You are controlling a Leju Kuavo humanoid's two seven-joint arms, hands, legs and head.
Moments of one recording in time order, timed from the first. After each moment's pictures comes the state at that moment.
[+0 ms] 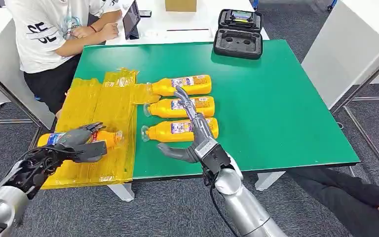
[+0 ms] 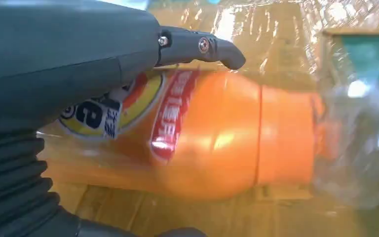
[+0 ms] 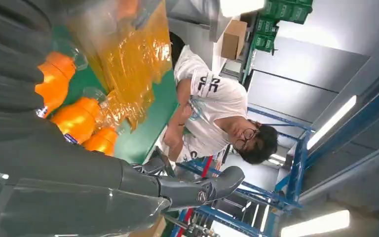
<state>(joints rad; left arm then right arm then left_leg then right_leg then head) -0.68 0.30 -0.51 -0.53 -0.96 0.00 -0.38 -0.35 0.12 0.51 -1.28 0.02 -0.04 -0.60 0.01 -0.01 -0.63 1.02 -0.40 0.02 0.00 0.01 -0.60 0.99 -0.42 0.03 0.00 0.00</state>
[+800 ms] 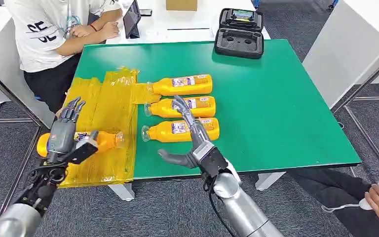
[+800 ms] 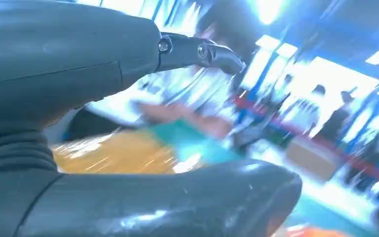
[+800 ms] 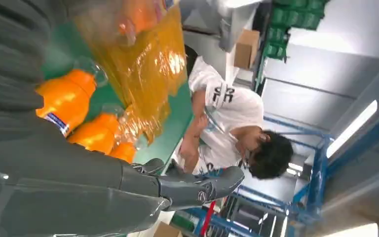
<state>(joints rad) -0.48 0.18 -0.22 -0.76 -0.81 0.70 -0.70 -0.34 0.12 0.54 -1.22 0.00 -0.04 -0.61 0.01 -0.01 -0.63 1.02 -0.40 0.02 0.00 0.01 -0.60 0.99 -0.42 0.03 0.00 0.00</state>
